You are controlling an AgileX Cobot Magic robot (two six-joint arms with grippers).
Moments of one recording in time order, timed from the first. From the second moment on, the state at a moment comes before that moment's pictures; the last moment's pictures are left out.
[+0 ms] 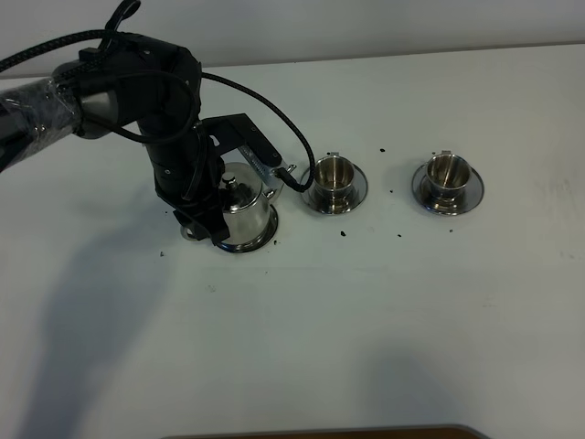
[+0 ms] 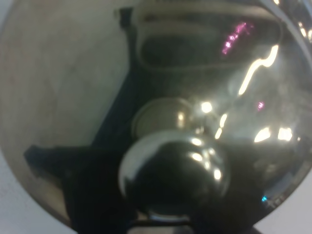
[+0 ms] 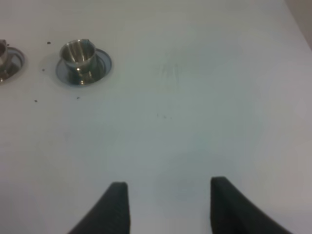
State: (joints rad) left arm -0.41 2.10 -1.53 0.06 1.02 0.58; right arm 0.09 -0.01 -0.52 0.02 1.12 -0.02
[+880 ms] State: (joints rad) left arm -0.41 2.10 -1.53 0.06 1.03 0.58; right arm 0.09 -0.01 -0.52 0.02 1.12 -0.02
